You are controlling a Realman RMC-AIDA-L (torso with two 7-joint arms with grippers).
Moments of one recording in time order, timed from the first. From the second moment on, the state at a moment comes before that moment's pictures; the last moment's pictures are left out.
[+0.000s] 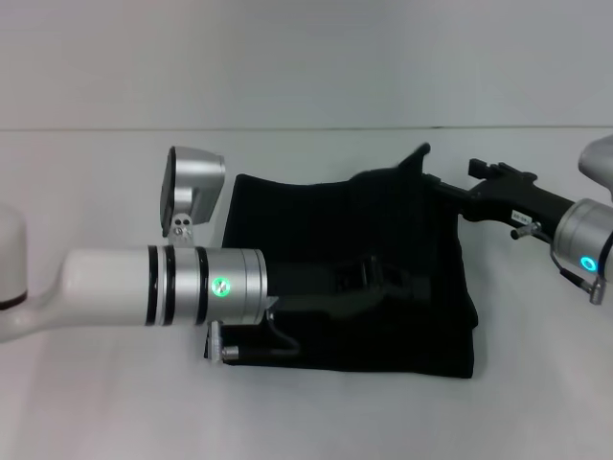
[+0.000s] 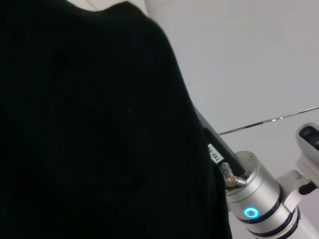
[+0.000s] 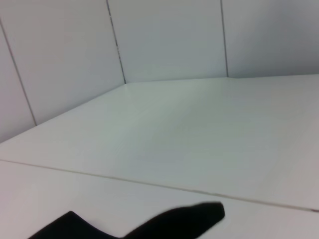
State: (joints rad) left arm -0.83 -2.17 0.75 0.30 1.96 1.34 -2.25; right arm 0.72 2.09 -0.57 -0.23 -1.66 -0.86 1.06
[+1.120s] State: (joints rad) left arm -0.80 -2.15 0.75 0.23 1.85 1.48 -2.06; right arm 0.56 2.09 -0.51 -0.28 -1.56 -1.08 1.06
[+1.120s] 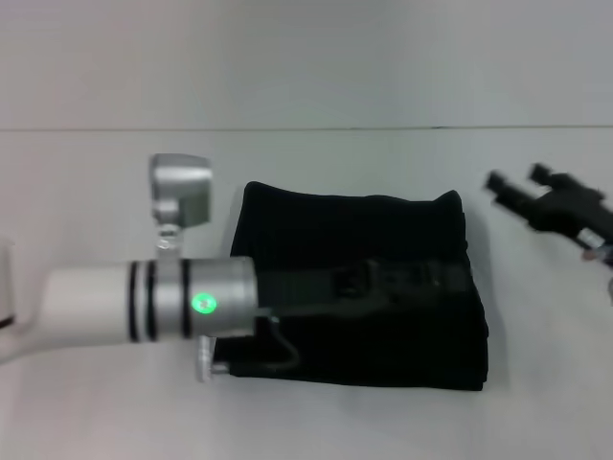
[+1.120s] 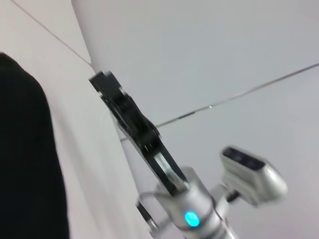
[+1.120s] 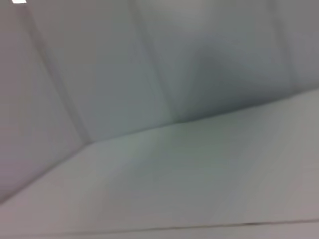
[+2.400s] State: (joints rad) left arm -0.74 -1.96 0.74 0.35 2.08 1.13 -2.40; right arm 0.40 2.06 -0.66 -0.39 -1.80 -1.38 0.99
